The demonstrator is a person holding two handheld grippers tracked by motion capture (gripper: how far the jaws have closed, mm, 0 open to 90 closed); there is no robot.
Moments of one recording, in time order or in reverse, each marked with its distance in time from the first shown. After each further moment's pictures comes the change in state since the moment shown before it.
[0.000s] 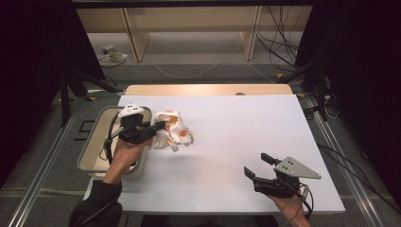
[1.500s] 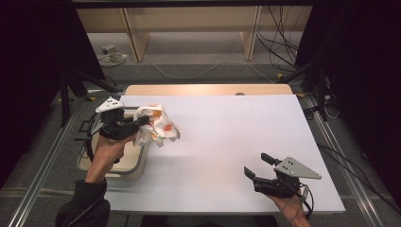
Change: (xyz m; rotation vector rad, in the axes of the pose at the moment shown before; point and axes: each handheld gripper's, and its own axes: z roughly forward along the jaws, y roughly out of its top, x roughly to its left) left arm 0.025 0.012 -0.036 -0.026 0.050 -0.019; right arm 0.000 0.000 -0.001 0.000 -0.002 0.004
